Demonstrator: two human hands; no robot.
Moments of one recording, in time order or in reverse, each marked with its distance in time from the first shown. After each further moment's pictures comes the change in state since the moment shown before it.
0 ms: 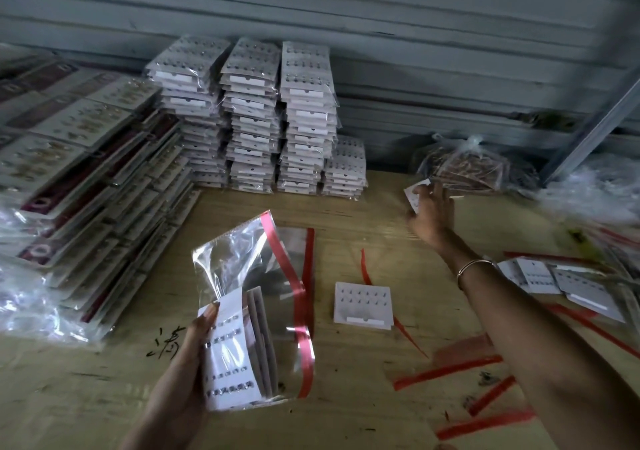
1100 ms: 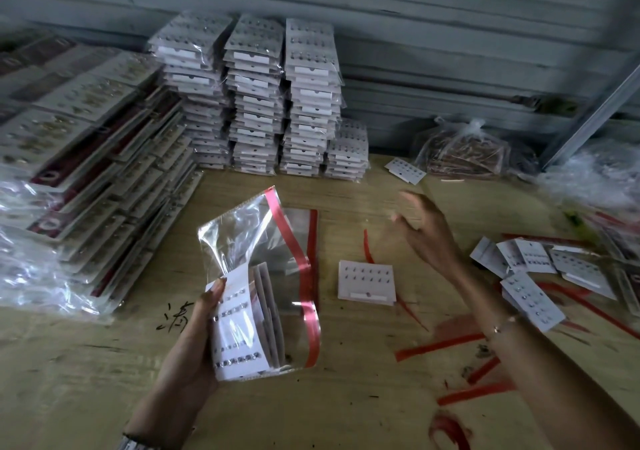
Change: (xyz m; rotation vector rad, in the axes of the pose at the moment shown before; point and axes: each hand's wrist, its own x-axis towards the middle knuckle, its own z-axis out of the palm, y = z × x) left_hand 0.000 -0.002 -0.001 -0.107 -0.055 0.083; right_hand -0.103 -0.027 -0.037 0.590 -0.032 -0.174
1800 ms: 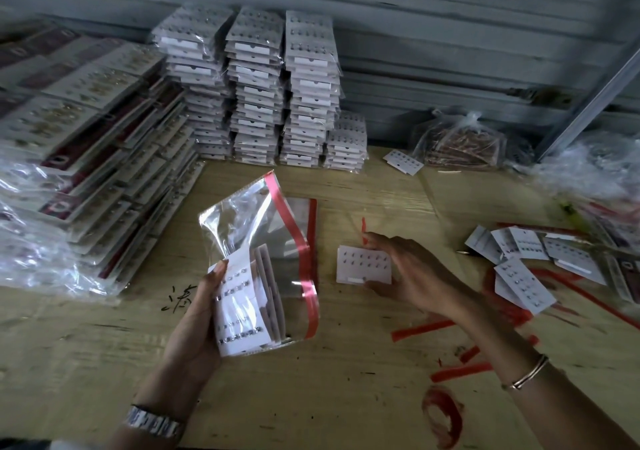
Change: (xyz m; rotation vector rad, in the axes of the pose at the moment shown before) left_hand -0.003 0.004 0.013 -0.124 -0.254 -0.040; right_hand -0.076 -0.031 -0.004 -0.277 -0.401 -0.233
